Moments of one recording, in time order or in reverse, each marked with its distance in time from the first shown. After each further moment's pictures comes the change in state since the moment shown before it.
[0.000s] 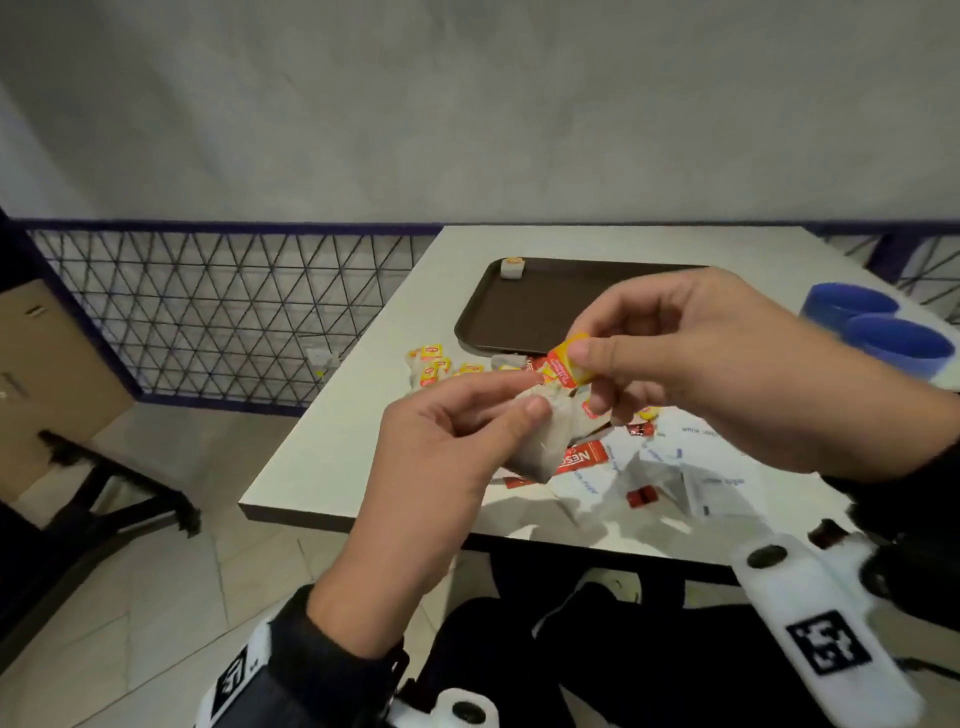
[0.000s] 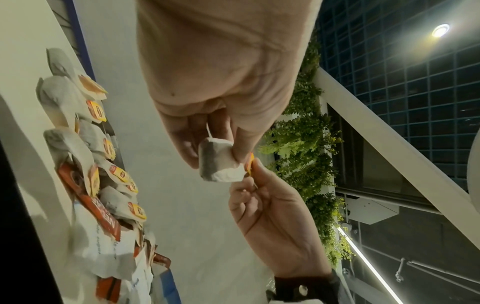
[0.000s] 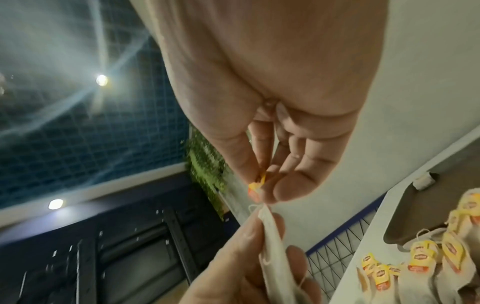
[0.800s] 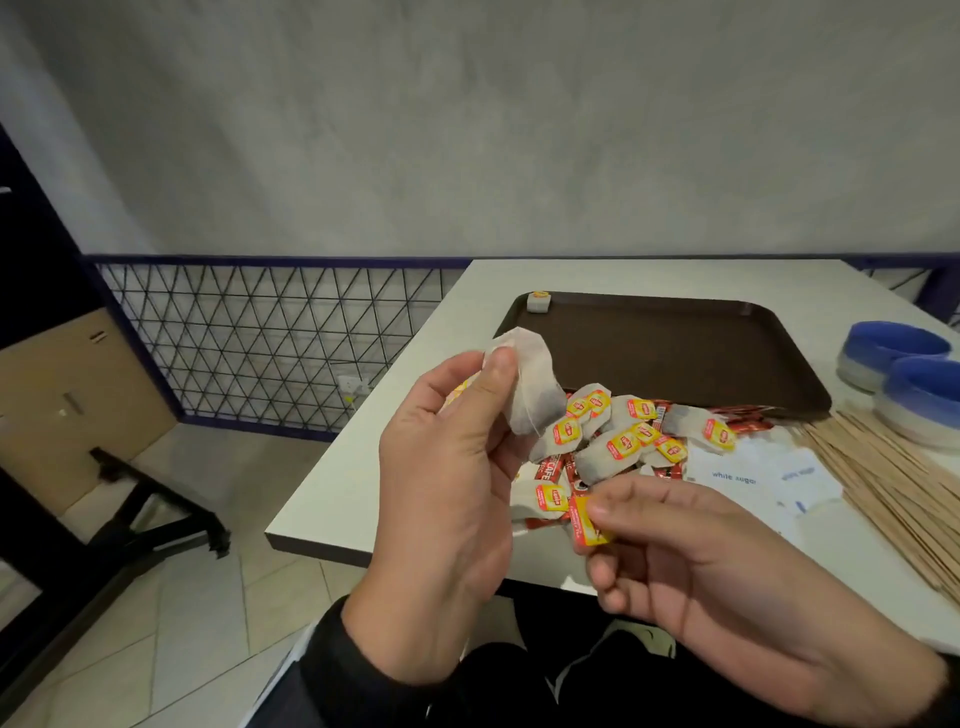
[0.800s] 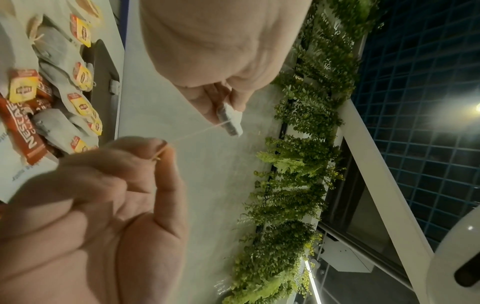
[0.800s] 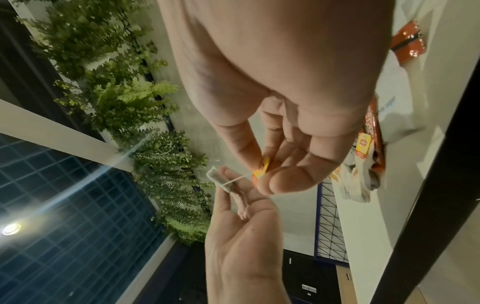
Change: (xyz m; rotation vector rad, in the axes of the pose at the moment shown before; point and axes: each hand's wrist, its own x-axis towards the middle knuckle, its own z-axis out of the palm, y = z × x) left_hand 0.017 0.028 0.025 -0.533 0.331 -0.116; right_hand -0.039 0.049 0.043 0.785 -0.052 0.445
